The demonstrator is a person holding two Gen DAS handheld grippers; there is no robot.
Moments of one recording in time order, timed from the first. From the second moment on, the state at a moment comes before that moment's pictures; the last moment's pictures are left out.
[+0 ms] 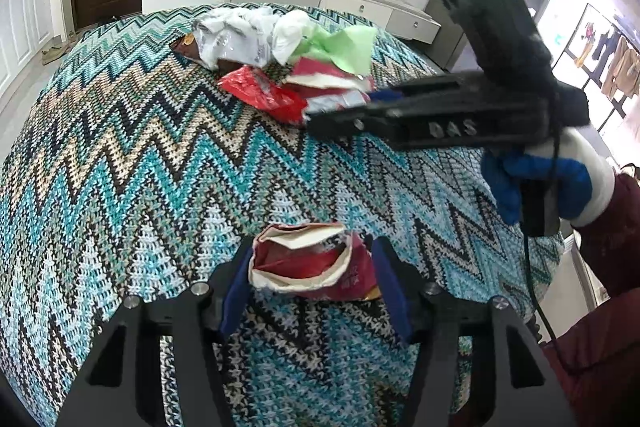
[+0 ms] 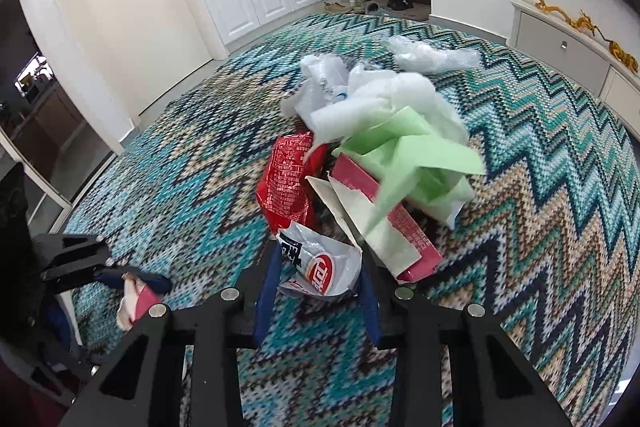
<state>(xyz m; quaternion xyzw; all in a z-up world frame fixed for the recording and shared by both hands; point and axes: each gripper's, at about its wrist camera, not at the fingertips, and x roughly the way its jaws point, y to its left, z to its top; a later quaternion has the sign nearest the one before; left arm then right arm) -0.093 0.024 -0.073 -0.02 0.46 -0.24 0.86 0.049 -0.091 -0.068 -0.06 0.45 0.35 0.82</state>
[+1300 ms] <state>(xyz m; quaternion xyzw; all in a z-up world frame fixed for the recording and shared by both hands) -0.085 0.040 -0.056 -0.04 0.44 -0.21 0.87 0.027 -0.190 -0.061 0.07 0.46 0.32 0.83</state>
